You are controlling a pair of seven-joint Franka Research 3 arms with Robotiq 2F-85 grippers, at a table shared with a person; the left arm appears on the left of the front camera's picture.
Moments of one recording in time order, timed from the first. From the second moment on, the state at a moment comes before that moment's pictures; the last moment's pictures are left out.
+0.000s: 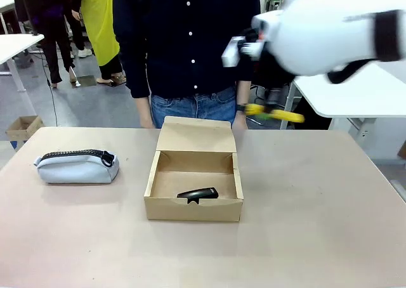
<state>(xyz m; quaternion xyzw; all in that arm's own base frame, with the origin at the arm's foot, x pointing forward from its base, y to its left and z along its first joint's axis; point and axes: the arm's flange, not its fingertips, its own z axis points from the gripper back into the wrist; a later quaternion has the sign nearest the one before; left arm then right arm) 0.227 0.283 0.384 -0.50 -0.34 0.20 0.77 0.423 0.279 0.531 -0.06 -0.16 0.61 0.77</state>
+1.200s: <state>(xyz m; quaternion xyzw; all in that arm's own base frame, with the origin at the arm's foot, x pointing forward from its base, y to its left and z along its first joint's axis) 0.227 0.283 0.384 -0.50 -0.34 0.20 0.77 0.397 0.395 0.427 0.04 -0.05 0.74 0.67</state>
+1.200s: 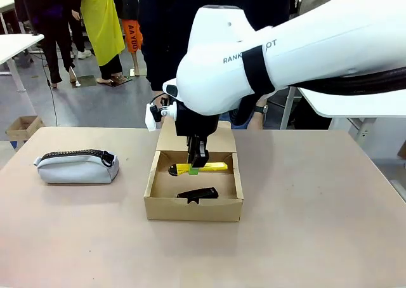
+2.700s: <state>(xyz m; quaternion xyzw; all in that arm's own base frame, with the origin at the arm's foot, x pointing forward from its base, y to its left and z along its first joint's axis) 0.227 0.283 0.384 -0.50 -0.34 0.20 0.77 0.436 0.357 0.431 0.04 -0.04 0.66 0.75</state>
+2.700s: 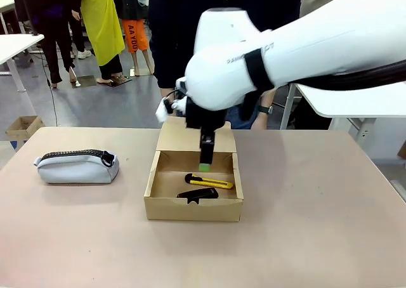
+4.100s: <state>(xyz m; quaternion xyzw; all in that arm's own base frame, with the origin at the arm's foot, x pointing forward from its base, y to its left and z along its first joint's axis) 0.227 0.283 0.384 -0.50 -0.34 0.20 0.77 0.306 -0.088 0.443 0.42 -0.02 0.19 0.89</state>
